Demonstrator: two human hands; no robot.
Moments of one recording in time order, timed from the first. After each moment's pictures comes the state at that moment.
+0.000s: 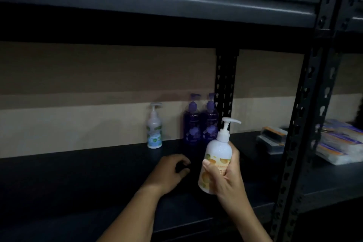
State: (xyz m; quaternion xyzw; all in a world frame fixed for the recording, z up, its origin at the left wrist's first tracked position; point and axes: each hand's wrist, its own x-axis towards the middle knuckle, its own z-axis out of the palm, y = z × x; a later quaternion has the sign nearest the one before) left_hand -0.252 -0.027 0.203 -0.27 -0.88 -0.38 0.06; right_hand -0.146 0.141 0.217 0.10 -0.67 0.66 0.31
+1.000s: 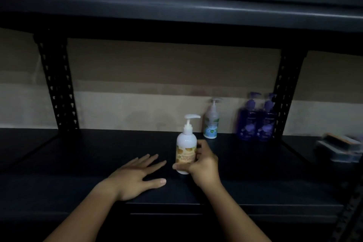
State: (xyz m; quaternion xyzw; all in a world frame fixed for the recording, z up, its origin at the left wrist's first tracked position) left_hand -0.161 -0.302 0.215 -0.20 -0.97 -0.12 -0.07; right_hand -0.184 -0.063 0.208 0.07 -0.81 0.56 0.17
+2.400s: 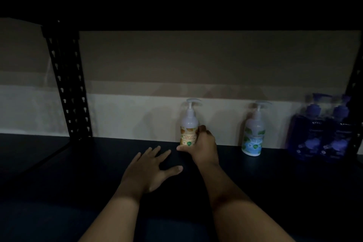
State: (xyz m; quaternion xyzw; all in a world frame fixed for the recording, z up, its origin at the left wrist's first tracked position) left_hand -0.275 -0.332 0.206 -0.01 -0.99 -0.14 0.00; right_hand -0.366 -0.164 0.213 0.06 -0.89 0.40 0.20
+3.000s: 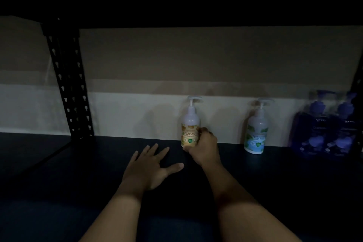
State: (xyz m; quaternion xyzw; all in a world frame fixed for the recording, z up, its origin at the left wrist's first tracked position) left_hand -0.274 -0.333 0.208 0.03 -0.99 -0.12 -0.01; right_hand -0.371 -0.166 0.203 0.05 -0.89 0.42 0.17
